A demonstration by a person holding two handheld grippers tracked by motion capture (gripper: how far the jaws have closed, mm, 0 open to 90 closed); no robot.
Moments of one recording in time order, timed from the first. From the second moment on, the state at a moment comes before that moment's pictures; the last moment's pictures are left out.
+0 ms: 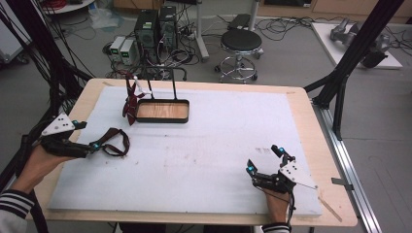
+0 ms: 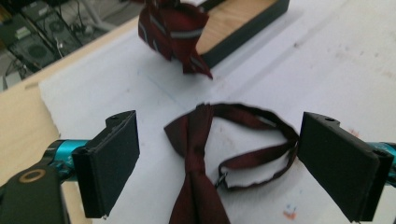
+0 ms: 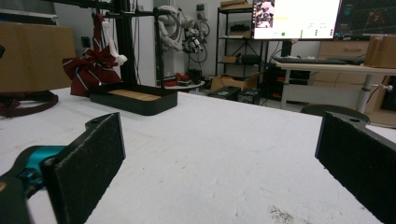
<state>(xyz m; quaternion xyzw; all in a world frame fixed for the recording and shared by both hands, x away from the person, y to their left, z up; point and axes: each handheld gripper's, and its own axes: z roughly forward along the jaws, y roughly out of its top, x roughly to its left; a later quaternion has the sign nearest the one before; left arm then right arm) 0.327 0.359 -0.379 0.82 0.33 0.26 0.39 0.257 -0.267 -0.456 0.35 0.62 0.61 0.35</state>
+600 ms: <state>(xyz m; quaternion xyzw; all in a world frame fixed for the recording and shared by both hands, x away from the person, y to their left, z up) 0.338 0.366 -0.405 0.85 0.36 0.22 0.31 0.257 -0.268 -0.456 0.35 0.61 0.62 0.35</state>
